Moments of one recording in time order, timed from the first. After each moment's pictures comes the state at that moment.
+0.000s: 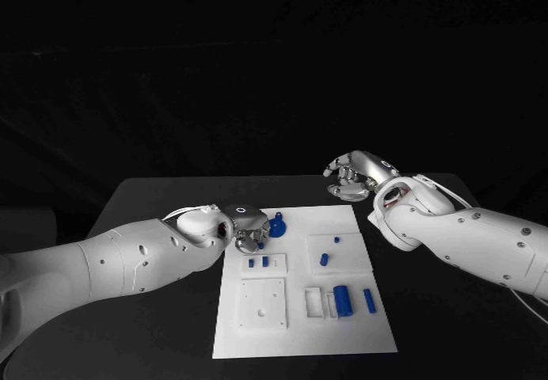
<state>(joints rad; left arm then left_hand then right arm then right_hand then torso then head) 1.24 -0.54 -0.23 1.16 -1.64 -0.19 0.02 1.21 -0.08 0.65 -0.28 0.05 0.99 0.10 0.43 0.41 1.38 0.02 0.13 0.18 1.29 -0.08 1.12 0.66 0.06 1.01 -0.15 1.00 1.22 1.19 -0.73 0.04 1.39 -1.40 -0.51 -0.21 1.14 -0.29 0.84 -0.18 0.18 0.91 0.13 0.28 0.41 1.10 0.03 1.06 1.05 1.03 -0.07 1.32 0.99 0.22 1.04 -0.01 1.07 1.28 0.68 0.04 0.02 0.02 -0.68</state>
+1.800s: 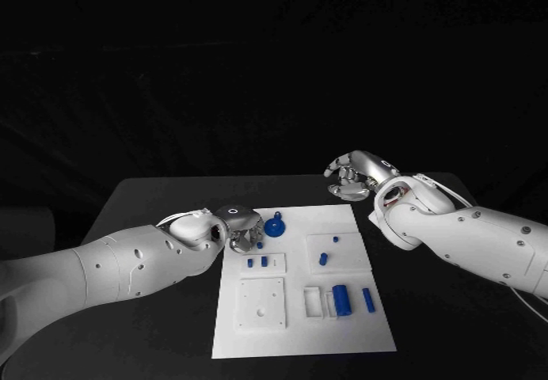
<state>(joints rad) 1.21 -0.55 -0.24 1.14 -1.59 -0.27 0.01 1.27 -0.15 0.66 -0.29 0.05 0.90 0.15 0.37 0.38 1.30 0.04 0.07 0.17 1.28 -0.06 1.11 0.66 0.06 1.01 -0.16 1.00 1.23 1.19 -0.74 0.04 1.39 -1.40 -0.50 -0.21 1.14 -0.29 0.84 -0.18 0.17 0.91 0.13 0.28 0.41 1.10 0.03 1.06 1.04 1.03 -0.07 1.32 0.99 0.22 1.04 -0.01 1.07 1.29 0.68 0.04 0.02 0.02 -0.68</state>
